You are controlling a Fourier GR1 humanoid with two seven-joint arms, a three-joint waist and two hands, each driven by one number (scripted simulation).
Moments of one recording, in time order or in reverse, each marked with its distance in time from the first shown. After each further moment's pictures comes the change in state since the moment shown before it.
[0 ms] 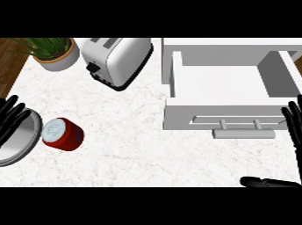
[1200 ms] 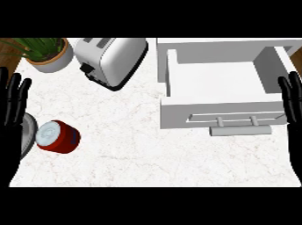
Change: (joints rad) left arm -0.149 -0.263 -0.199 -0.065 -0.491 0.460 -0.225; right arm -0.208 0.009 0.064 0.005 0.000 -0.015 -0.166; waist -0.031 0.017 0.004
